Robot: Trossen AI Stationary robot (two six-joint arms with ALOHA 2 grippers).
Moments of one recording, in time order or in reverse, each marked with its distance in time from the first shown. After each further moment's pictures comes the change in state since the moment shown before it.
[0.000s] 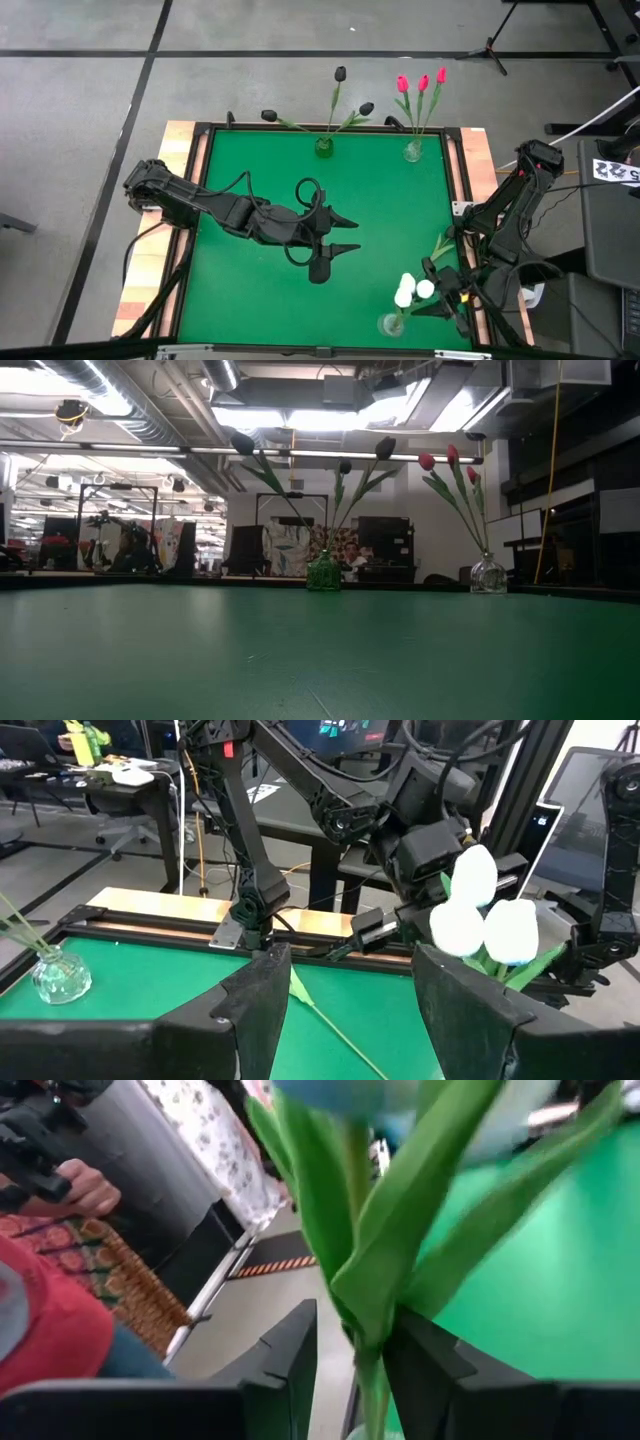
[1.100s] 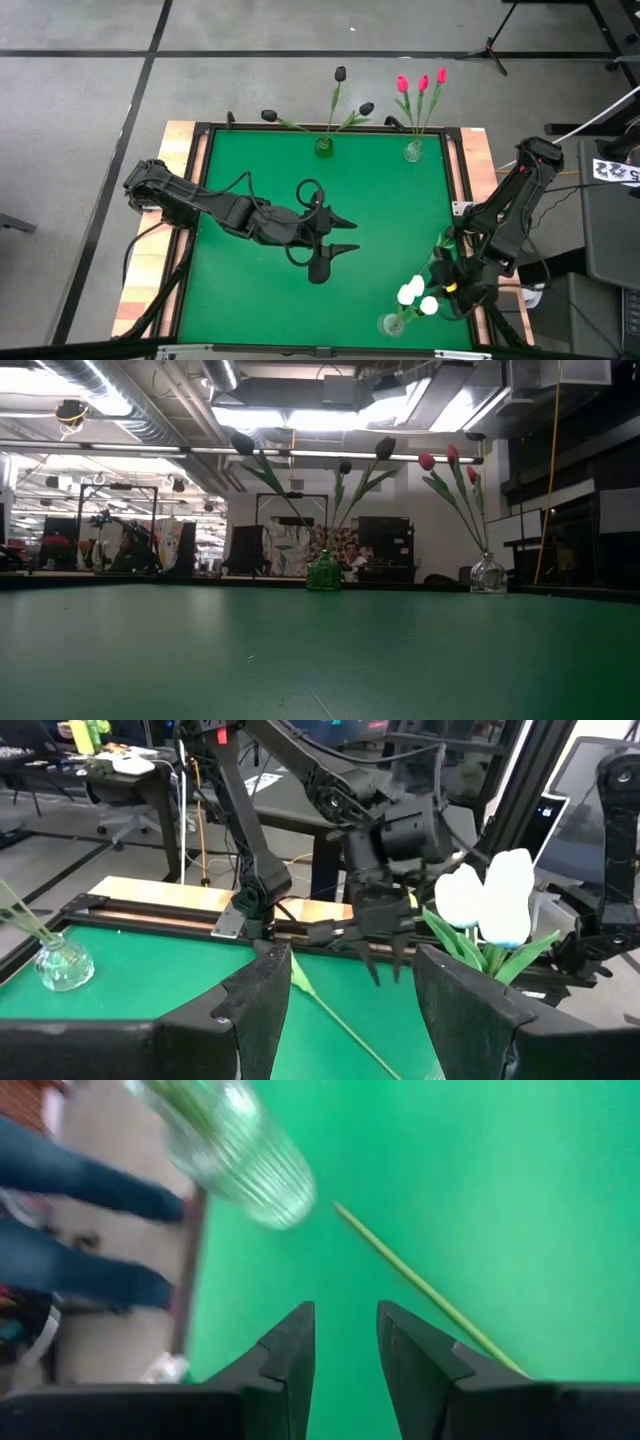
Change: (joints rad) left arm 0.000 0.000 -0.001 -0.028 0.000 -0.016; right arm -0.013 -0.067 0.000 -0.797 -0.369 0.393
